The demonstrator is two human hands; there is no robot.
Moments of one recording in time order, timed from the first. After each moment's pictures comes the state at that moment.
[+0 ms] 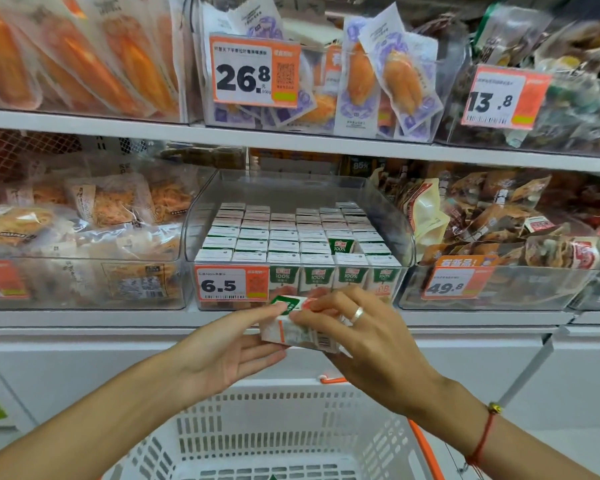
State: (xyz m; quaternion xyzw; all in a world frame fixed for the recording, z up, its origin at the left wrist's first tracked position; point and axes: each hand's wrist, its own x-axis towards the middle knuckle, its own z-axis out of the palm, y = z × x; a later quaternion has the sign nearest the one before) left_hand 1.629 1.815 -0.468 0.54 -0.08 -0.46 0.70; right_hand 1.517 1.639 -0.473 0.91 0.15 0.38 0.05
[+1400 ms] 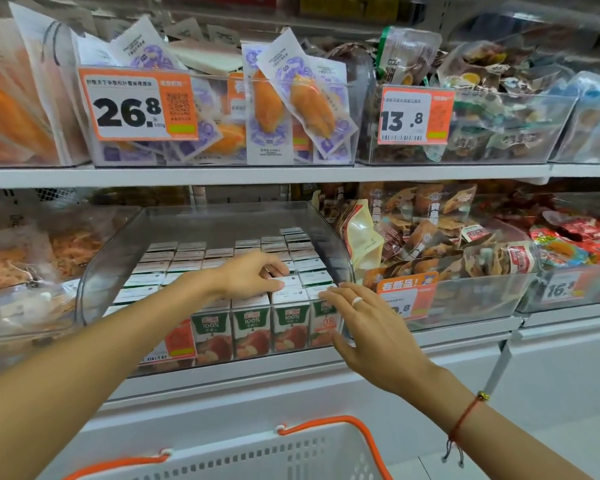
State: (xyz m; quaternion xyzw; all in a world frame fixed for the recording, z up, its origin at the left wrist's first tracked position) left_hand 1.733 1.643 -0.427 0.81 -0.52 -0.14 0.22; right_hand 1.522 1.526 -0.484 0.96 -0.09 0.25 0.02
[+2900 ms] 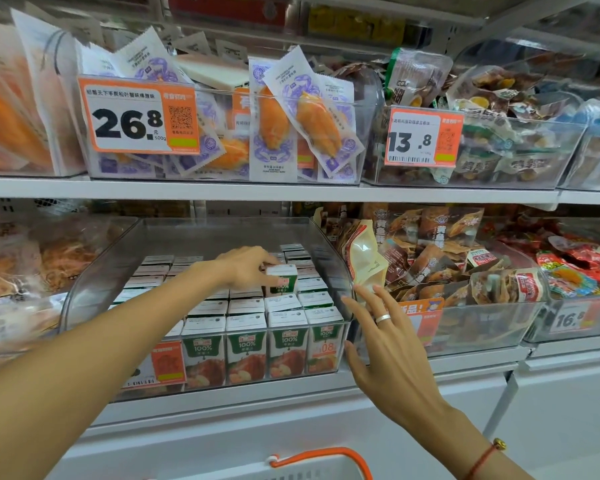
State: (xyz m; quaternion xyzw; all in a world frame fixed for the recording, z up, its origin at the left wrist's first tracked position) left_hand 1.756 1.622 -0.402 0.86 -0.50 -0.07 0.10; right_hand 1.524 1.515 -0.487 0.93 -0.17 0.33 0.05
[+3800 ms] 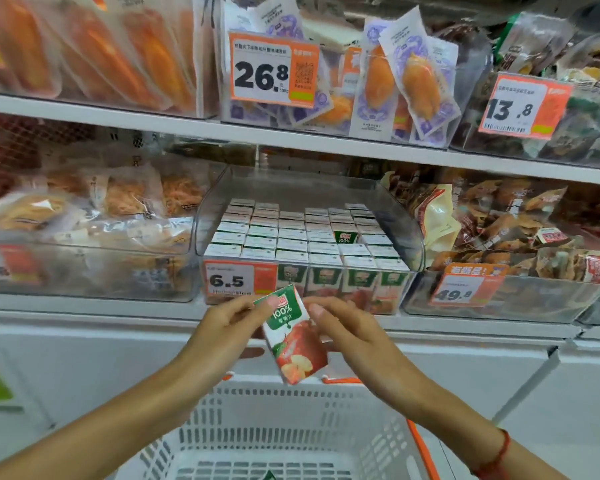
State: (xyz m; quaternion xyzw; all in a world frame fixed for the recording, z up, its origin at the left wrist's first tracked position) left_hand 1.621 1.820 -0.474 0.70 -0.17 -0.23 0.65; right_hand 1.524 1.662 -0.461 0.80 -0.05 0.09 -0.59
